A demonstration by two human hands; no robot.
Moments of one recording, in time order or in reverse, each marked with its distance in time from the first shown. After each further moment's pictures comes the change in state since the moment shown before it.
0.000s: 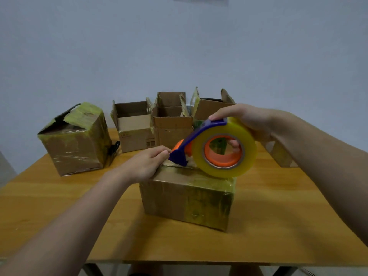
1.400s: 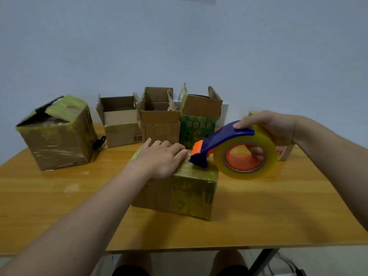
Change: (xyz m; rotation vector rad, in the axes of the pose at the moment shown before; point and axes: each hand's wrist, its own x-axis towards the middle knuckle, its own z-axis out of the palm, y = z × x) left_hand 0.005 0.054 0.041 0.590 -0.026 0.112; right_hand -0.042 0.051 -0.049 -0.052 -0.107 0.065
